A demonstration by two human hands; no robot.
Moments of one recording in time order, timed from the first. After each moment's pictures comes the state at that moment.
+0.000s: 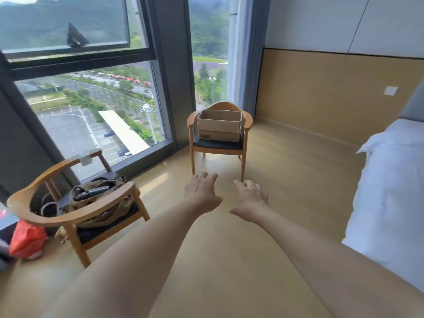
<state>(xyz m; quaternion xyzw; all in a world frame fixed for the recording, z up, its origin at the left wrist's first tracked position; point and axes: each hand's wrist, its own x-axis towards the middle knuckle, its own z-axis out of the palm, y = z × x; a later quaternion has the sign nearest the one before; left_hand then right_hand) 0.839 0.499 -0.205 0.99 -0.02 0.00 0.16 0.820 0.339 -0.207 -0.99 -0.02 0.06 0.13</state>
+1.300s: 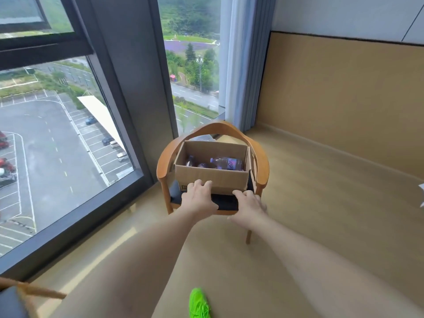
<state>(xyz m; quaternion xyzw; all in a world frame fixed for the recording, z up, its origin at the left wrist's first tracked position) 1.639 0.502 -0.282 0.98 -0.03 -0.09 0.15 1.611 0.338 -0.291 -0.98 0.04 0.13 0.17</state>
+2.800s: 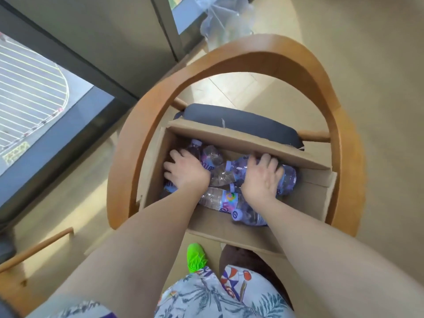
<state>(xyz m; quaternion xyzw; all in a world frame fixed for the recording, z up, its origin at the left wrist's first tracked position) 2.149 0.522 -0.562 0.88 0.35 -0.31 0.07 2.137 0.364 -0.558 -0.96 0.04 0.28 -0.06</state>
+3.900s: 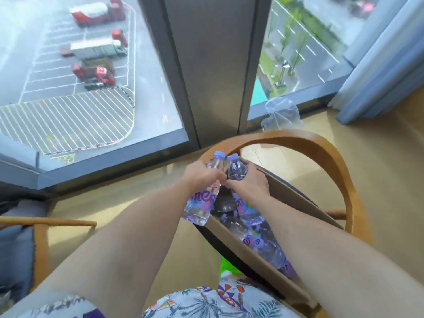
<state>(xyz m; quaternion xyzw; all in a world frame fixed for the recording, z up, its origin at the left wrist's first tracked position) 2.081 0.636 -0.359 0.77 0.42 -0.20 0.45 2.141 0.478 -0.403 -0.90 -0.06 0.27 0.33</state>
